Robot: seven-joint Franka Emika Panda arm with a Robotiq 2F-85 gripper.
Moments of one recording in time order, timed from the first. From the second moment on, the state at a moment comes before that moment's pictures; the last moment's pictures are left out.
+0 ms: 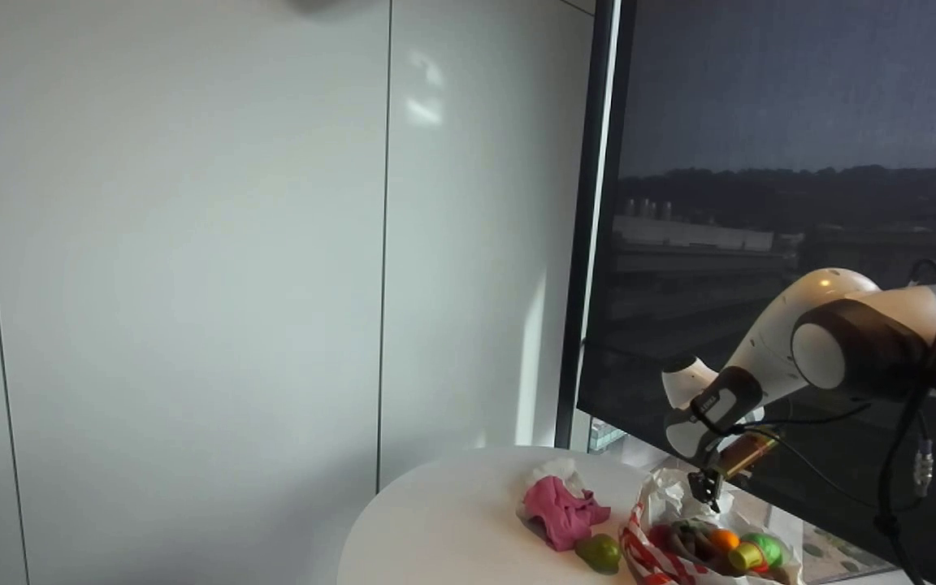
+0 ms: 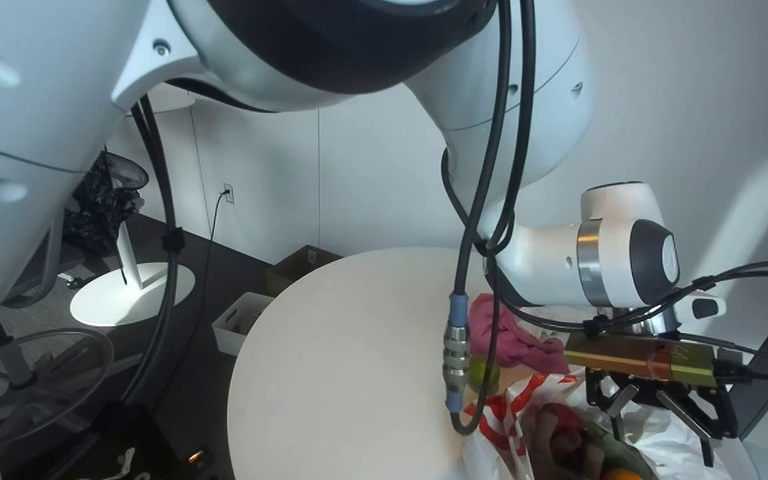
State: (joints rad) arm -0.04 0.67 -0.34 -1.70 -0.44 2.35 0.04
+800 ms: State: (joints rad) arm -0.22 0.61 -0.19 -1.79 -0.15 2.18 -0.06
